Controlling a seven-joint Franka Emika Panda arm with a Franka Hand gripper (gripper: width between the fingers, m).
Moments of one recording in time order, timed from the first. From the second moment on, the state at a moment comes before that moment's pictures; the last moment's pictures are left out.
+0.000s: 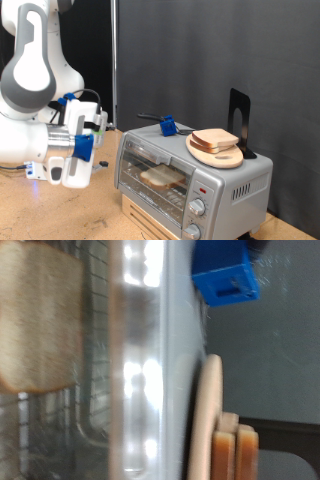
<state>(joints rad) -0.38 0.20 -0.09 -2.23 1.08 1.50 -0.21</state>
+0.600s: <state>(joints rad) -0.36 0.37 -0.05 -2.06 1.16 1.59 -0.19</state>
